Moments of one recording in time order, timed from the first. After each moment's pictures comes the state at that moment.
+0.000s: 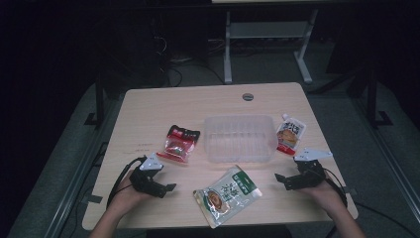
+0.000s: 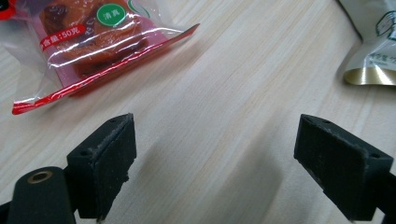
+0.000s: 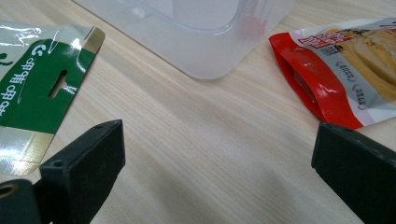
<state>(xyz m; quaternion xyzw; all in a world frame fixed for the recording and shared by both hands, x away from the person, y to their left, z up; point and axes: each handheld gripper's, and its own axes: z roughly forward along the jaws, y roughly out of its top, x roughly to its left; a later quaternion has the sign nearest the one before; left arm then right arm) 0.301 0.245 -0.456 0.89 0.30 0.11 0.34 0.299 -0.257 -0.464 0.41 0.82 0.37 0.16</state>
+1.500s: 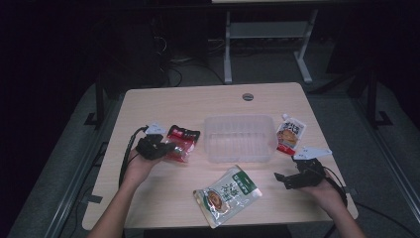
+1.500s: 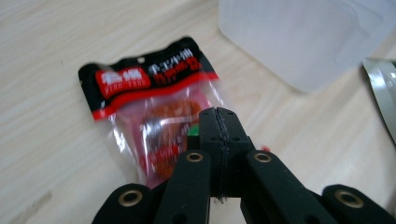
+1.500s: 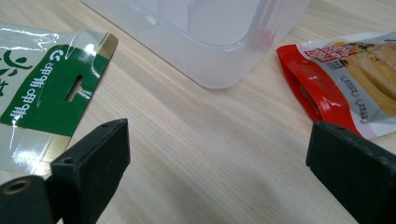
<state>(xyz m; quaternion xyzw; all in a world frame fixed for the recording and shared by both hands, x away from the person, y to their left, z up) 0.375 0.224 -0.413 0.85 0.37 0.13 0.36 0.299 -0.253 -0.454 0.40 0.82 0.37 0.16</state>
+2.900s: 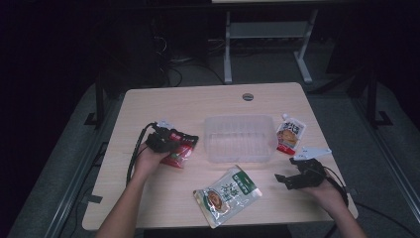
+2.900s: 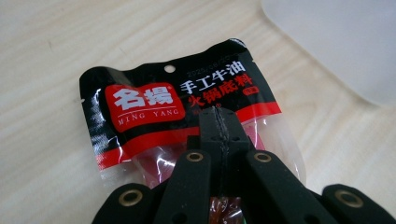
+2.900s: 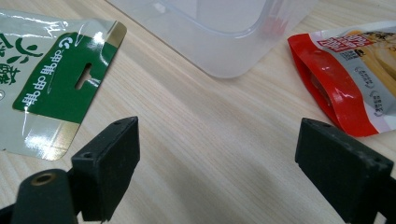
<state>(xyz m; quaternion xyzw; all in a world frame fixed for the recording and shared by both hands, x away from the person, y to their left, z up) 0.408 0.215 -0.443 0.85 0.40 0.11 0.32 0.299 -0.255 -0.454 0.39 0.84 0.36 0.14</state>
